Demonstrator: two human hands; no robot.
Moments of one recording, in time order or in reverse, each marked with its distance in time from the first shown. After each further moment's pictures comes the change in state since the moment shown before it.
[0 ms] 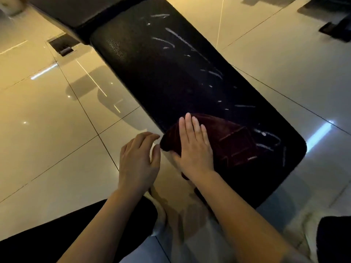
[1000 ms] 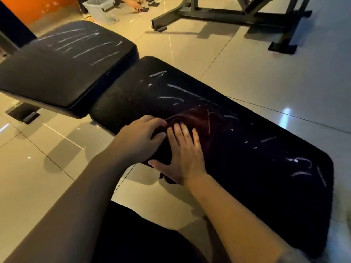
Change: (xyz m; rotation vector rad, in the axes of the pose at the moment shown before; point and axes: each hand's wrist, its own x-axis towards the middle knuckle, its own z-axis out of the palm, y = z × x) left_hand 0.250 -0.045 -0.095 0.178 -0.493 0.450; right_hand 0.166 -0.092 -0.030 0.026 0.038 0.239
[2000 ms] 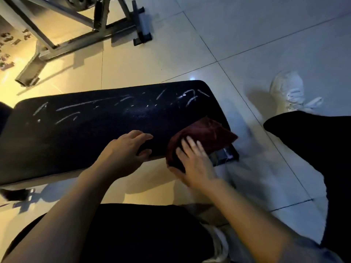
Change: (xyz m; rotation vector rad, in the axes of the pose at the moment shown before) left_hand -0.051 0.092 0.061 0.360 -0.197 0.719; right_hand -0.221 0.039 0.029 0.110 0.032 0.619
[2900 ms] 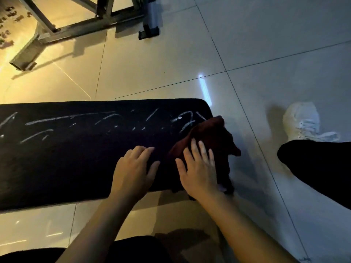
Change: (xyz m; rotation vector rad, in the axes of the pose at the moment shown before) left_hand 0.087 0.045 0.040 -0.189 0.278 -0.239; right_hand 0.073 0.069 -0.029 0.133 0.042 0.197
